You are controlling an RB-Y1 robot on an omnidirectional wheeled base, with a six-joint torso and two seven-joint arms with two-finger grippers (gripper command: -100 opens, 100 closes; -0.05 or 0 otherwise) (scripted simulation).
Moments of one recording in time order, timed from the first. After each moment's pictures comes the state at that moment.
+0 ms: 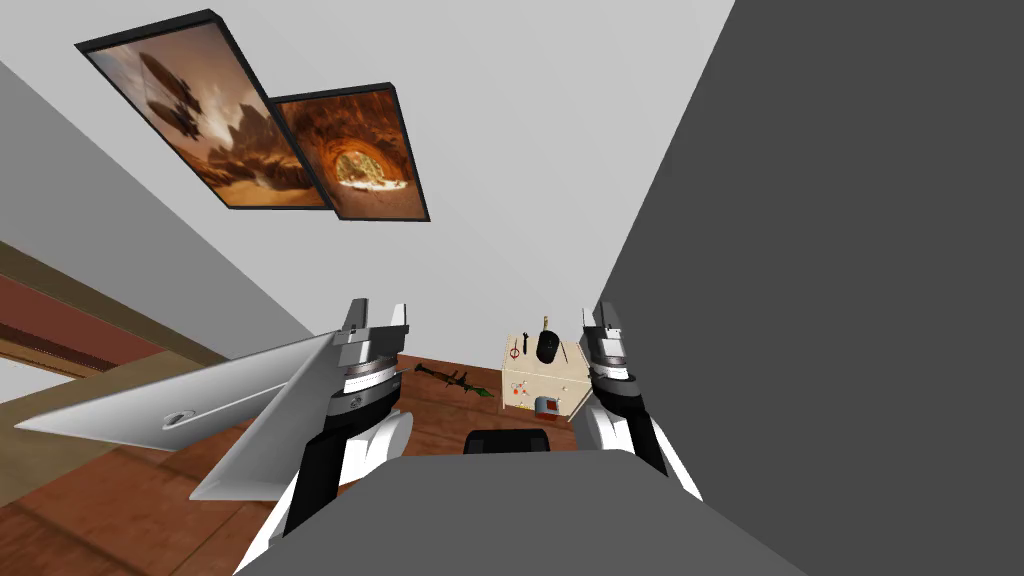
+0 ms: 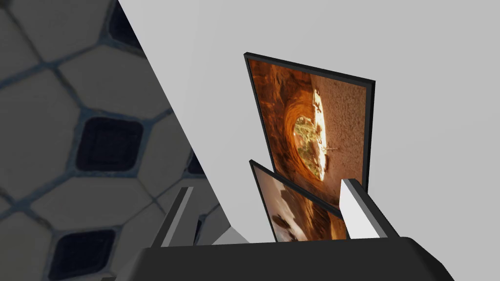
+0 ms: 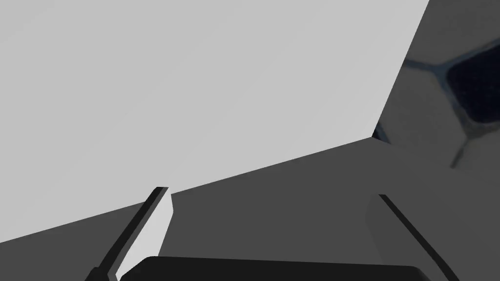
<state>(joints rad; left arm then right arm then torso) 0.53 0.00 0.06 -2.33 0.10 -0.57 0.08 0.49 -0.04 0.04 -2.24 0.08 -0.59 0.12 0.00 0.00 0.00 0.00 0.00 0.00</state>
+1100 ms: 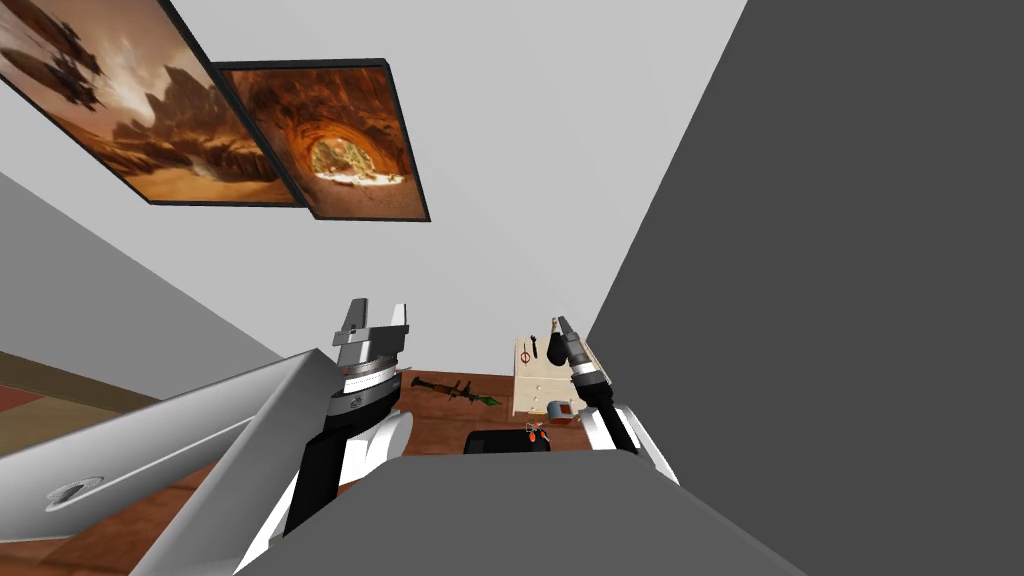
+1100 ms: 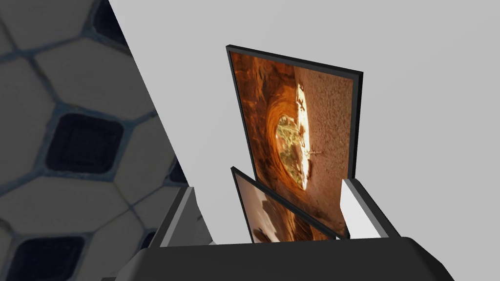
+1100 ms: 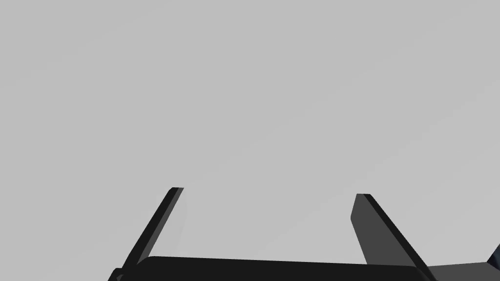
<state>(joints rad) 0.53 0.00 0.06 -2.33 0.10 -0.57 0.08 0.43 -0.15 0.11 -2.05 0.29 -0.33 -0.02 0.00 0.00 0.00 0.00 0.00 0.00</state>
